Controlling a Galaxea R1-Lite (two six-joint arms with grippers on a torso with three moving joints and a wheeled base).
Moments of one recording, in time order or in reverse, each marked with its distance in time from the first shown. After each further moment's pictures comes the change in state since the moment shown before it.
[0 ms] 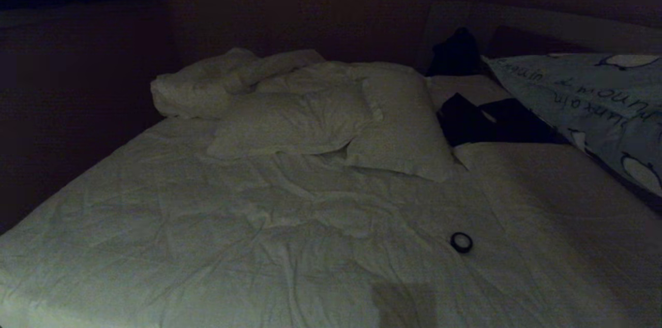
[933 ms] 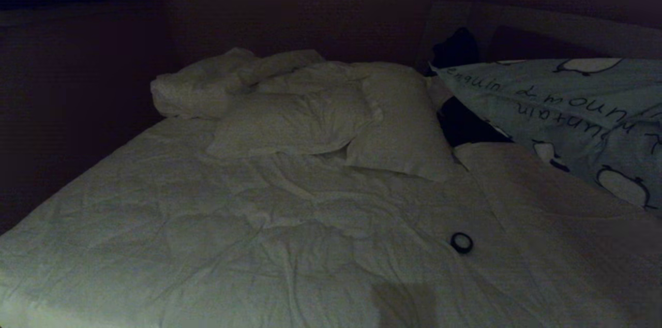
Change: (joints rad) left arm 0.000 0.000 0.000 0.000 0.000 0.000; right arm 0.011 -0.019 0.026 -0.004 0.216 0.011
